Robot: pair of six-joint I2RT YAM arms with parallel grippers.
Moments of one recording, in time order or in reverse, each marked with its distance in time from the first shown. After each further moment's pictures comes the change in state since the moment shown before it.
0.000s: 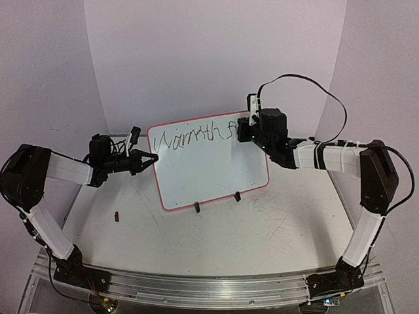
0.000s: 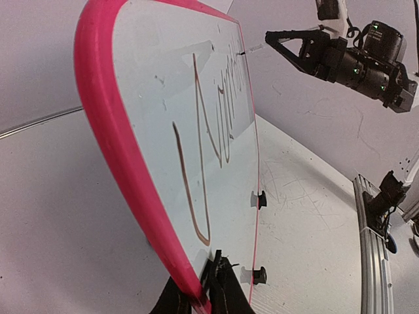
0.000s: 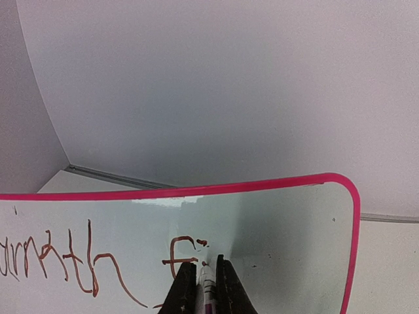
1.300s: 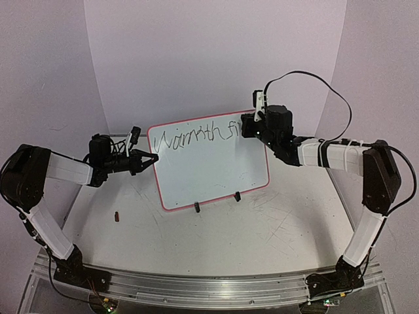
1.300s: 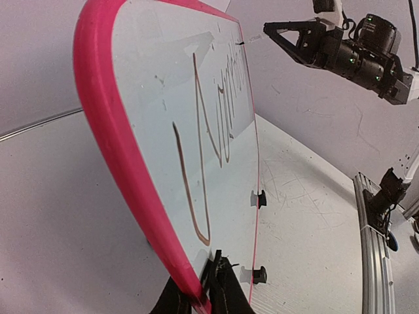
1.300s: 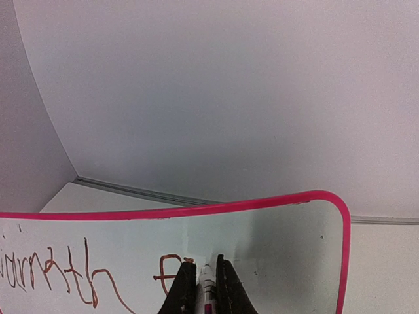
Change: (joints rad) left arm -0.001 -0.005 0.000 -0.004 0.002 0.011; right arm -0.039 -0.017 0.002 0.016 -0.063 0.040
